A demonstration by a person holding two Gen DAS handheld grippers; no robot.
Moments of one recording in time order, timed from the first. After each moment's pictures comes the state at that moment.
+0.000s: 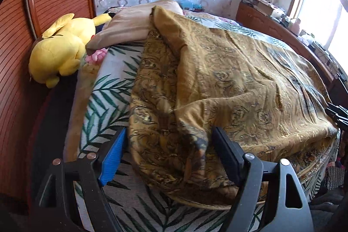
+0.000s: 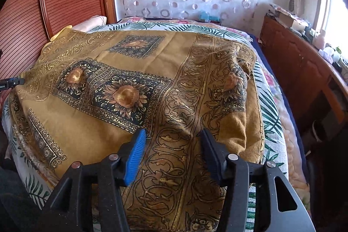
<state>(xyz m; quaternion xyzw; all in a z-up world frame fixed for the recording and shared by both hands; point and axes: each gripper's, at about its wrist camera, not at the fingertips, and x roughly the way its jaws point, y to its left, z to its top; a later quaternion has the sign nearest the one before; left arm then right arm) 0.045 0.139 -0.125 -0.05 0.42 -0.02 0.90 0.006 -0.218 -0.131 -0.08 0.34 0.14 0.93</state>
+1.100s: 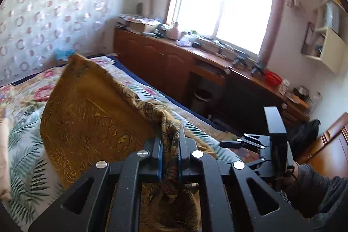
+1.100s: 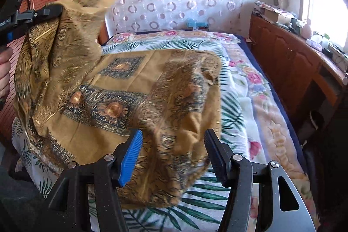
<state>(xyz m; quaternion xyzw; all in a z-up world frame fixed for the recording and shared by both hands) 0.121 -0.160 0.024 0.02 0.31 -0.39 0.87 -0.035 -0.277 -0.092 -0.02 0.32 0.12 0.94</state>
